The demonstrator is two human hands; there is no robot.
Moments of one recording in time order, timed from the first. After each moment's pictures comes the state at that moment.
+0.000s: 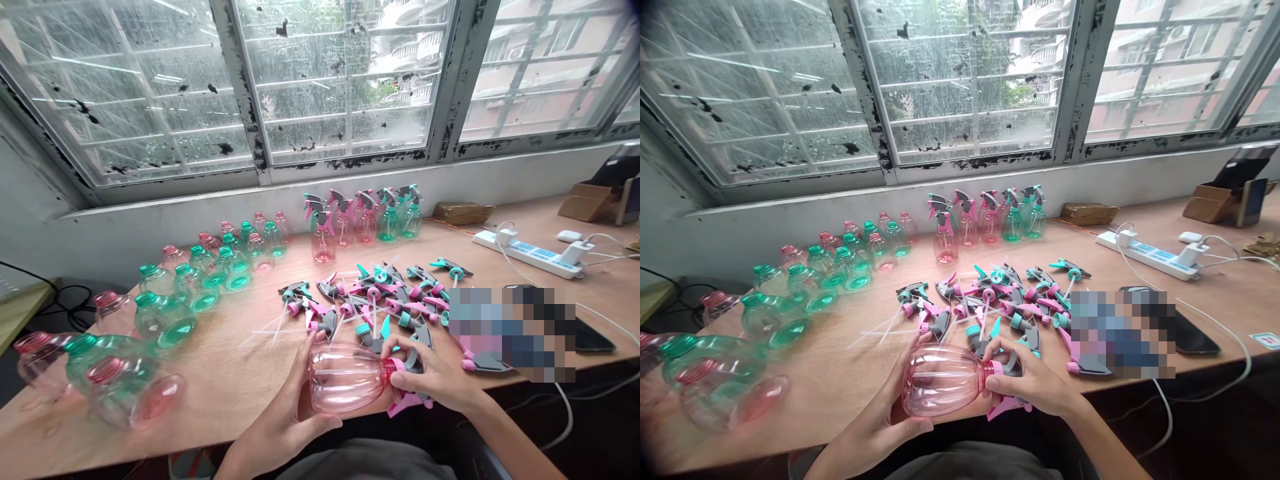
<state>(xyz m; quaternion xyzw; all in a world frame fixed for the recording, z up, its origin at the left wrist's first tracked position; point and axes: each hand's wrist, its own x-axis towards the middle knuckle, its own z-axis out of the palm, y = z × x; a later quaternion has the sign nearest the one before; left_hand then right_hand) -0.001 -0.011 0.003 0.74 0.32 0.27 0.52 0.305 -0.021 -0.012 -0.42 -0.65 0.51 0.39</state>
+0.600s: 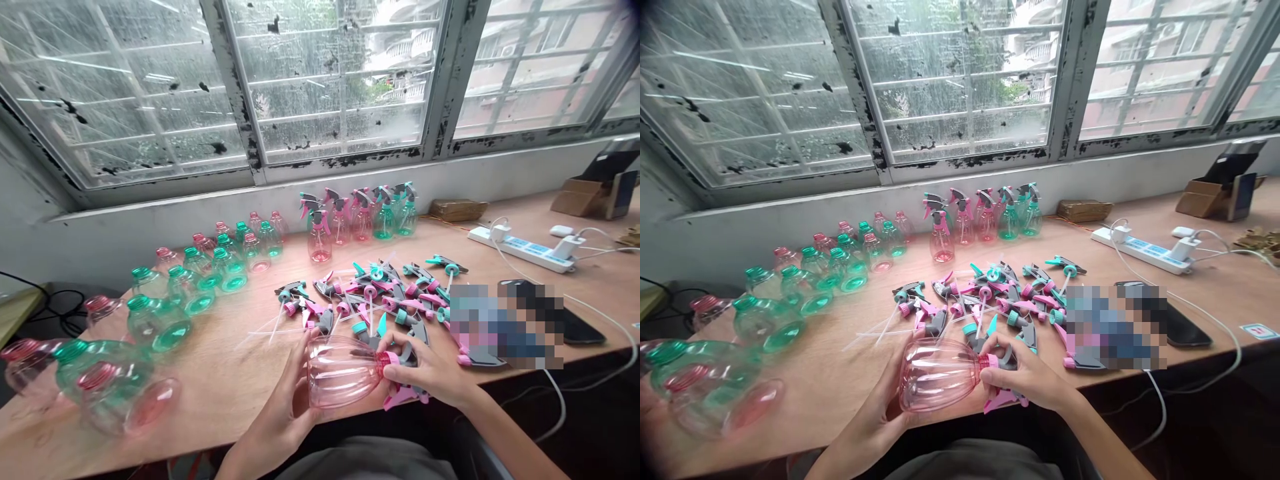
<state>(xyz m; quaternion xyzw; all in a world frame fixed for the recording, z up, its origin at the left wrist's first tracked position) 0.001 -0.009 -0.006 0.70 0.29 0.32 0.56 0.304 -0.019 -0.013 -0.44 -0.63 0.51 0.40</state>
